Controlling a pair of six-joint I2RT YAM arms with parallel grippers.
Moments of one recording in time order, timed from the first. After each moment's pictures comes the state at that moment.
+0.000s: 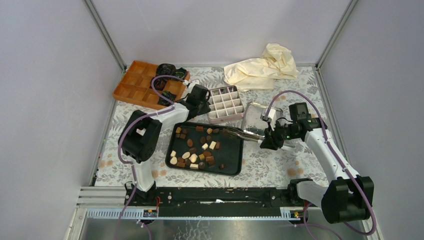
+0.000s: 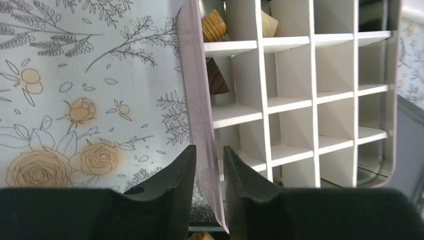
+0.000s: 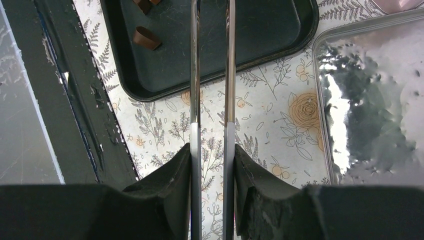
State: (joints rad) left arm -0.50 1.85 1.18 -0.10 -0.18 -0.72; right arm 0.11 1.14 0.82 -0.89 -0.84 -0.80
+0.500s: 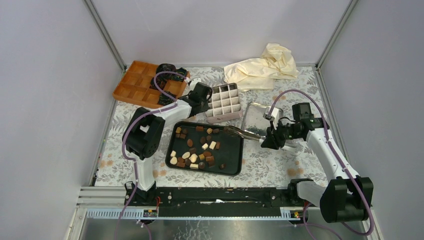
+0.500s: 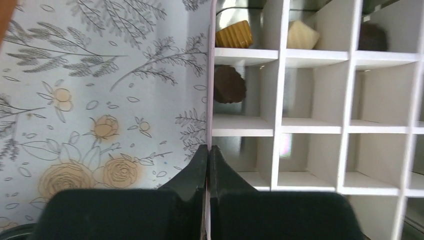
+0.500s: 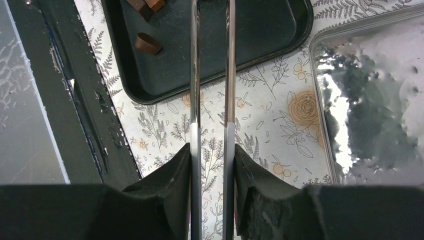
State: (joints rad) left arm -0.50 1.93 1.28 -0.18 -0.25 -0.66; right arm 0.06 1.14 0.82 -0.90 -0.87 -0.80
